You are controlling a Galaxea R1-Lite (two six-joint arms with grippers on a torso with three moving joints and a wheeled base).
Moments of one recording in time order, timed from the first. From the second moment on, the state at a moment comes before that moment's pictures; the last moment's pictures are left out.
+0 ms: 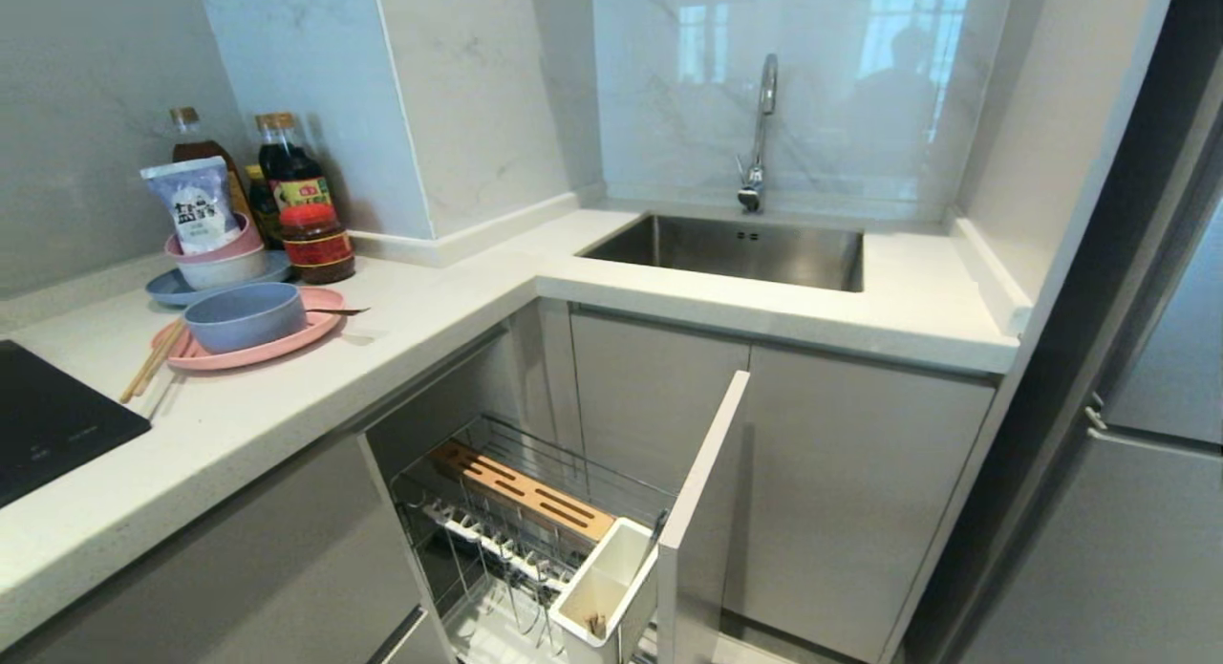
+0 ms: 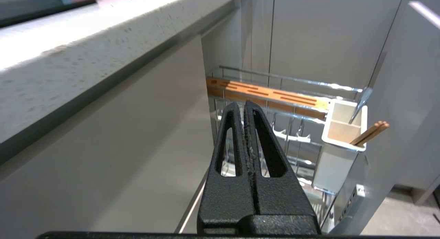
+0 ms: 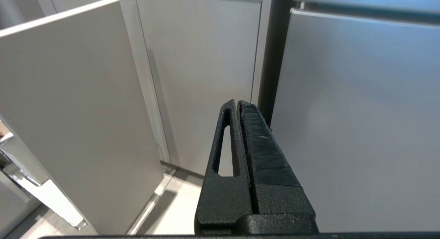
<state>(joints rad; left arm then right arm) 0.01 0.00 0.00 0.00 -0.03 0.09 0.00 0.00 0.00 0.00 0.00 -0.01</state>
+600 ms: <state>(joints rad) 0.01 0.00 0.00 -0.01 -0.02 0.08 0.00 0.00 0.00 0.00 0.00 -0.01</state>
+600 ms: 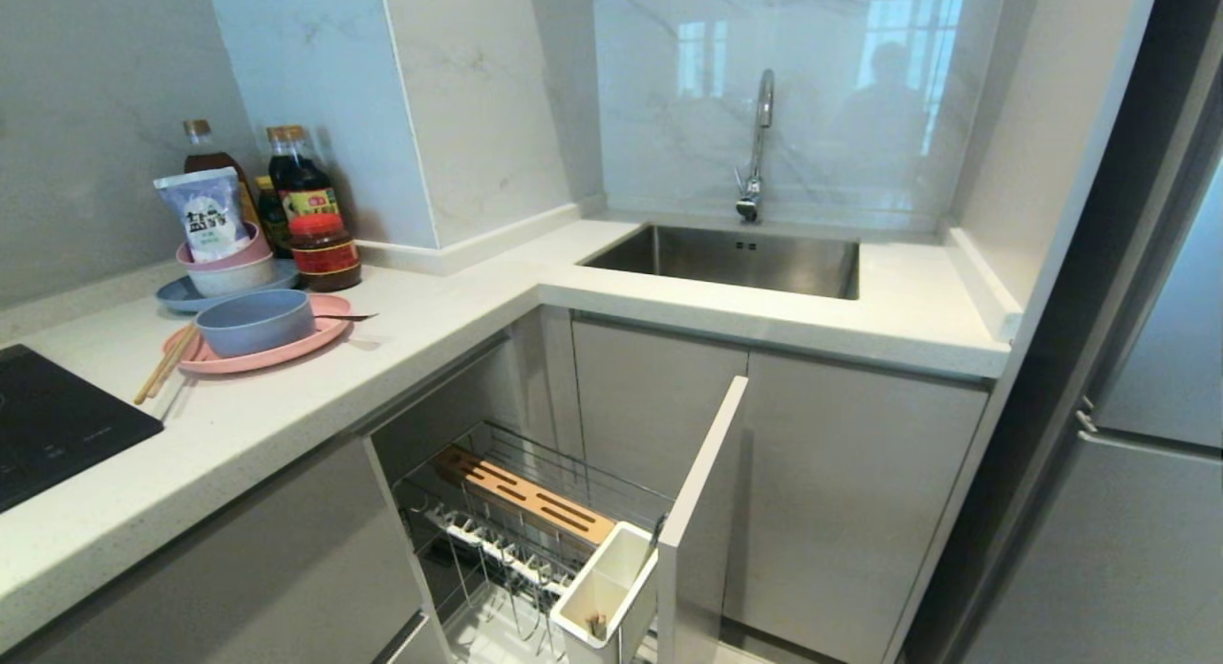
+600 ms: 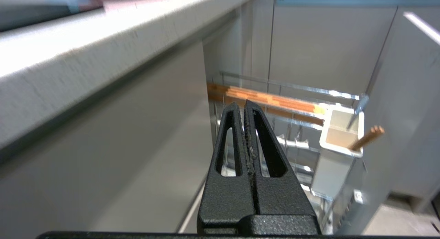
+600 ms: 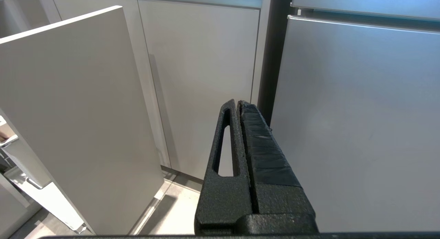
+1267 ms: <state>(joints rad) 0.01 0.25 -0.91 0.23 0.00 0.09 0.00 0.00 0.00 0.00 0.00 -0.01</state>
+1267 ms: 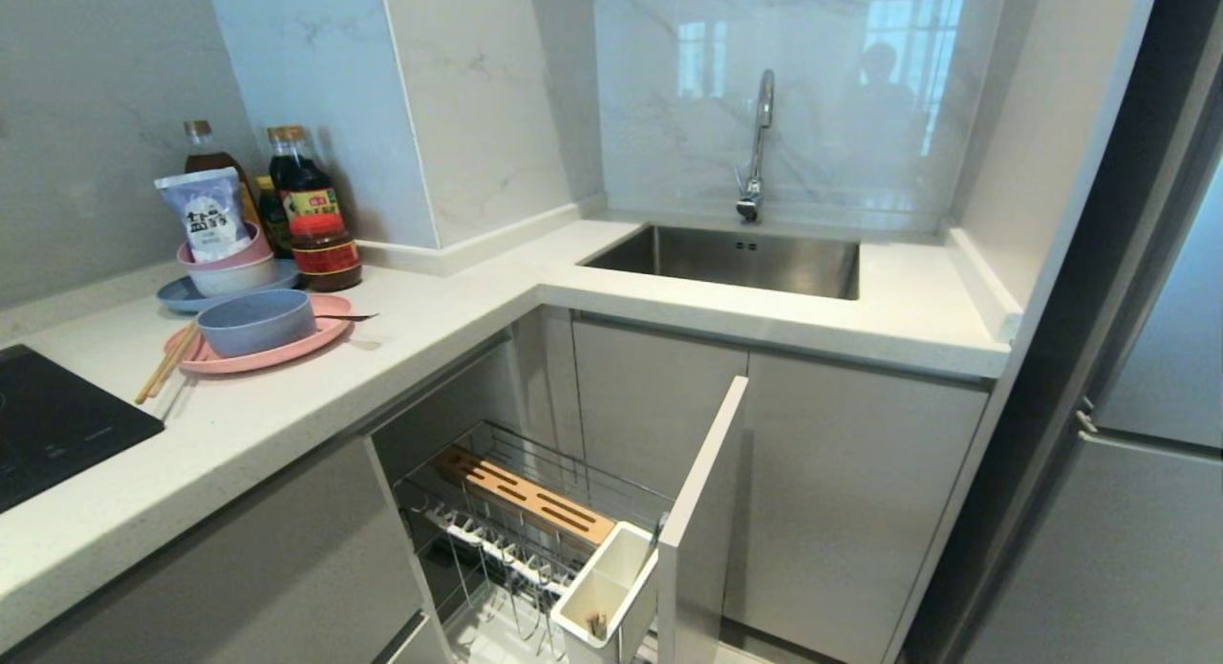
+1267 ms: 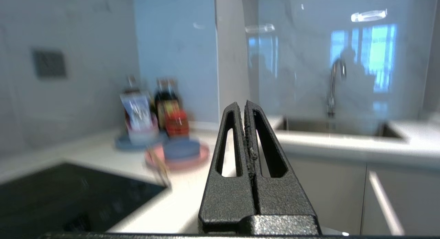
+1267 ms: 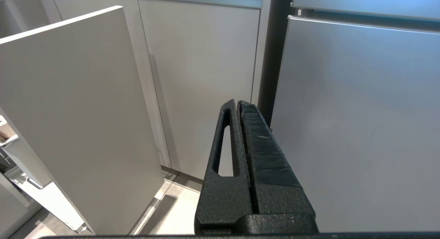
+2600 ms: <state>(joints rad) -0.62 1.59 -1.68 0.53 -0.30 -0.49 0.00 0.00 0.00 0.00 0.00 -0.01</state>
